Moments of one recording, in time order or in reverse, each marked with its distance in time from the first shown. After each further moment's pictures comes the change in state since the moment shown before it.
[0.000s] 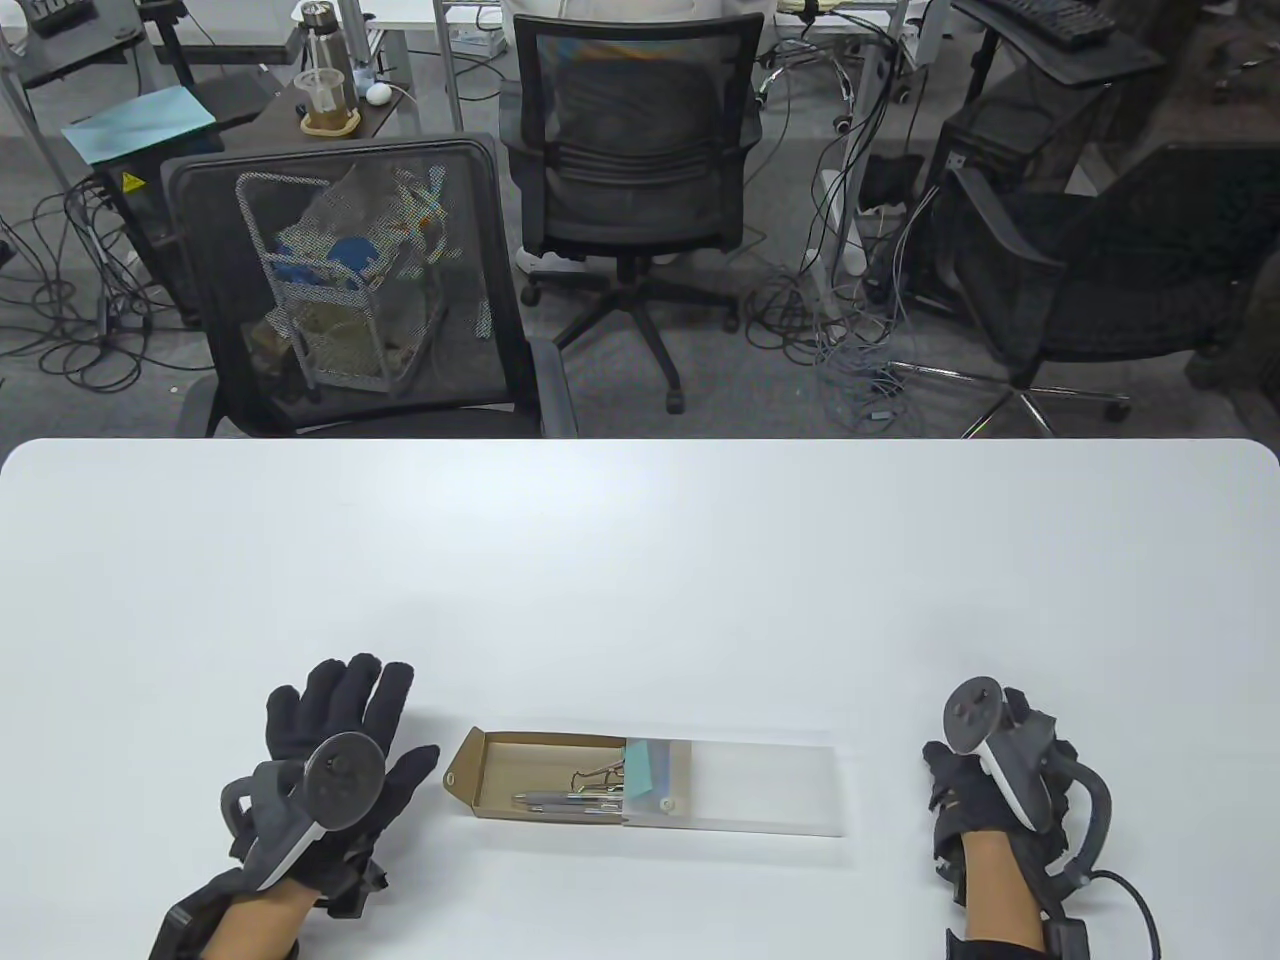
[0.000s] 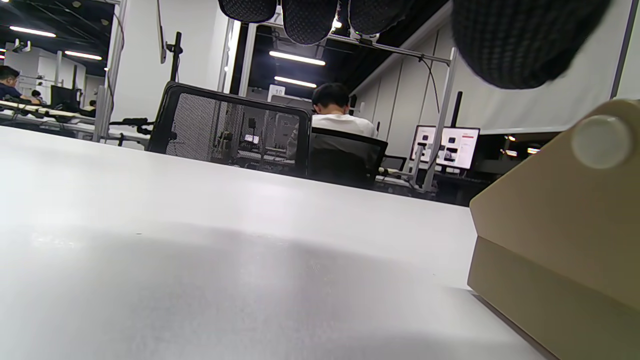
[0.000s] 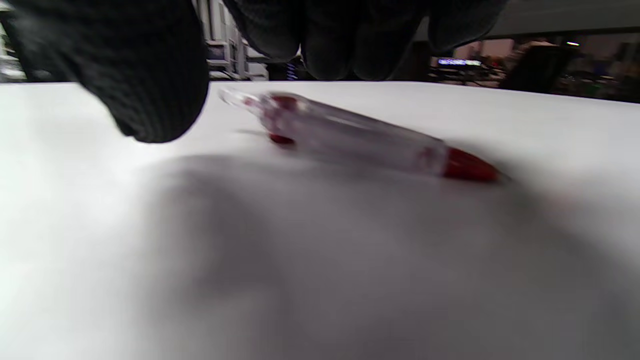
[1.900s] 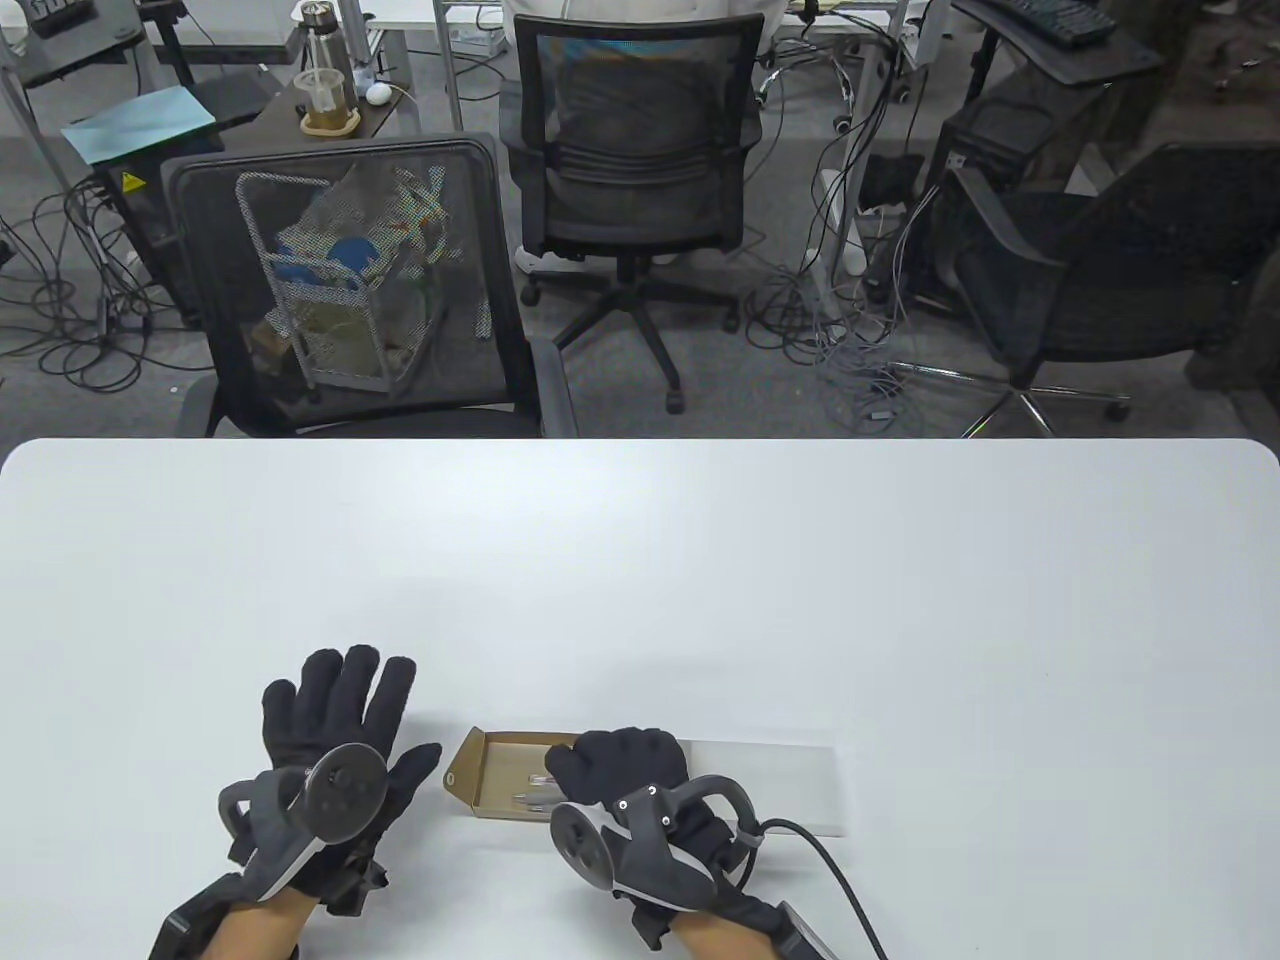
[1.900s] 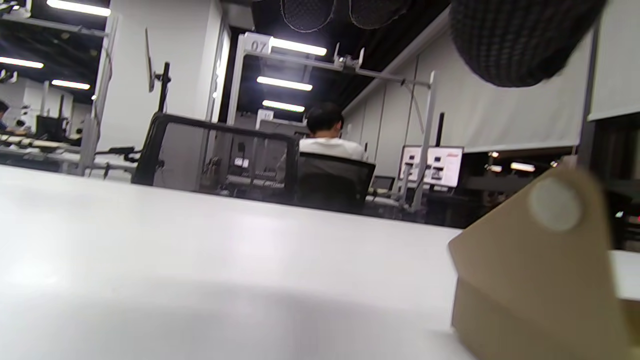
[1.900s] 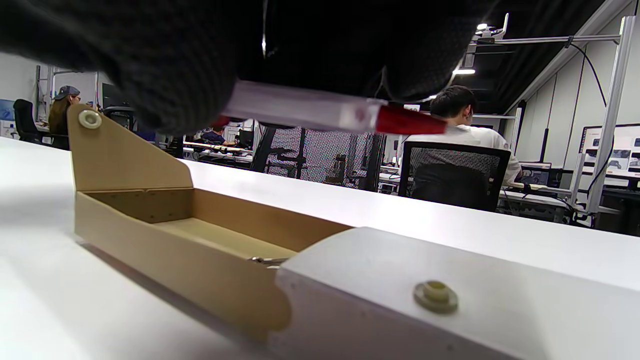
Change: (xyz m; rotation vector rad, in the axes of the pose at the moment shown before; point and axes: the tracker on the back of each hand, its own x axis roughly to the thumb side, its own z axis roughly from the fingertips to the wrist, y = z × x) left_hand 0.016 0.019 0.012 0.127 -0.079 -0.014; right_hand 0.225 -0.019 0.233 -0.356 -1.005 -0.004
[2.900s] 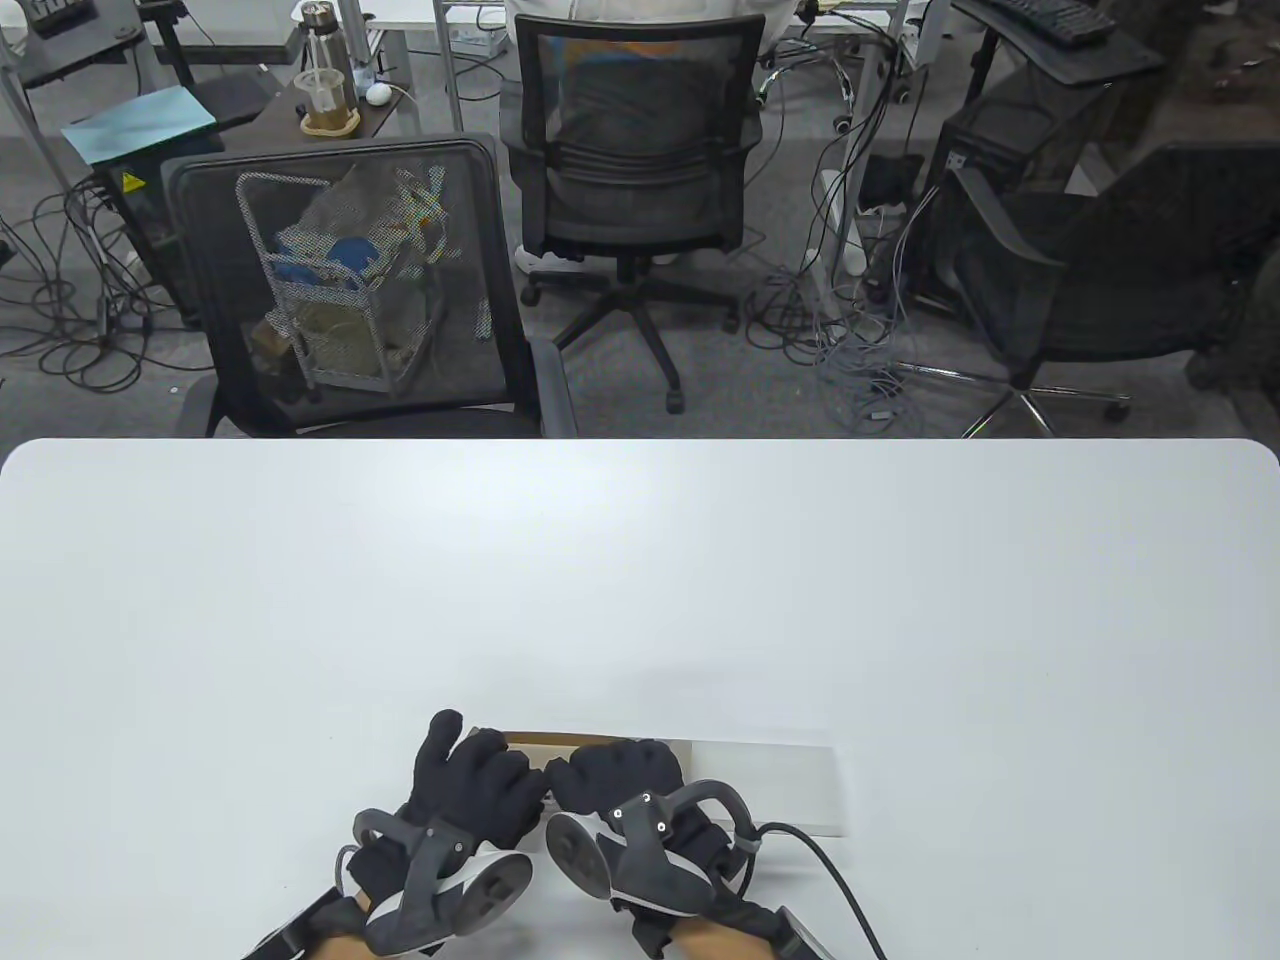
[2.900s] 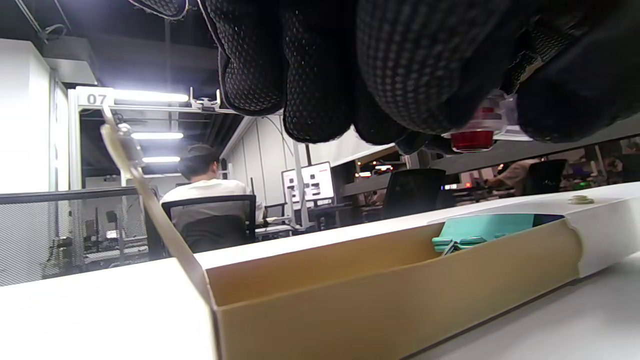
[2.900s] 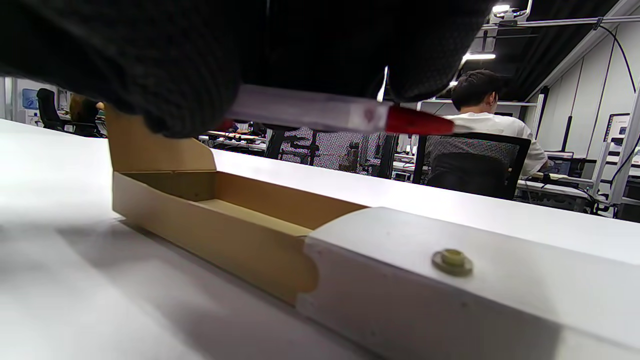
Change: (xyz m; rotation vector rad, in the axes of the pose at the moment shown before) left_hand 0.096 -0.032 0.031 0.084 -0.404 -0.138; right_hand 0.006 0.004 0.005 0.045 -0.043 0.003
